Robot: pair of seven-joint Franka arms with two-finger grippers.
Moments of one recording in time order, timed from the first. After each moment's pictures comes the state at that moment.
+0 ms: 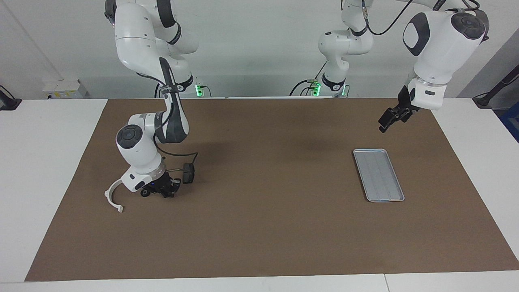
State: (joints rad) left arm -0.06 0.00 -0.02 -1.72 -0.01 1.70 -0.45; right arm 0.04 0.45 0.01 -1.85 0.03 2.34 0.03
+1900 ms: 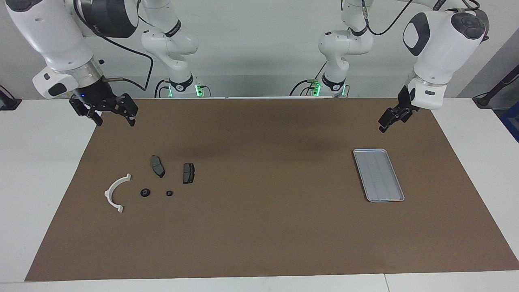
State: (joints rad) left arm -0.06 0.00 -0.02 -1.72 -0.01 1.70 -0.45; right arm -0.06 0.07 0.01 -1.45 0.01 1.50 0.01
